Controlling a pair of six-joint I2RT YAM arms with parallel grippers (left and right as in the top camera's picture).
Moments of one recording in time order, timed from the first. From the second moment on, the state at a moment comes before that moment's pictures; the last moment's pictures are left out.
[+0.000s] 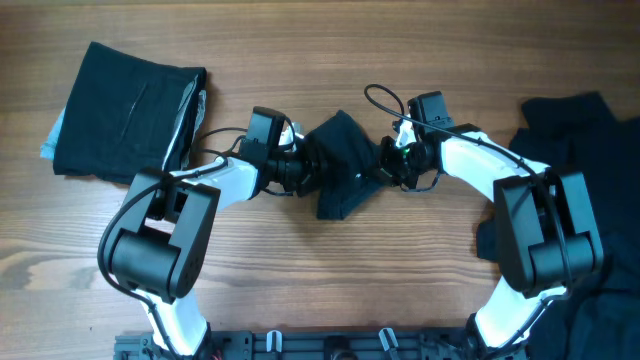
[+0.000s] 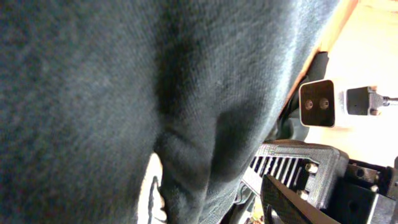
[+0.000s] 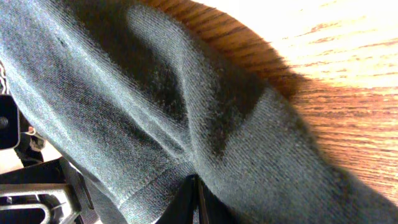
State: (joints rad) left arm -0.37 1.94 0.90 0.07 0.75 -1.04; right arm 0.23 1.91 1.04 -0.43 -0.60 0.67
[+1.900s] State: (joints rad) left arm 0.67 1.41 0.99 -0.19 0.50 -0.39; right arm 0.16 1.43 1.03 -0.59 -0.53 0.55
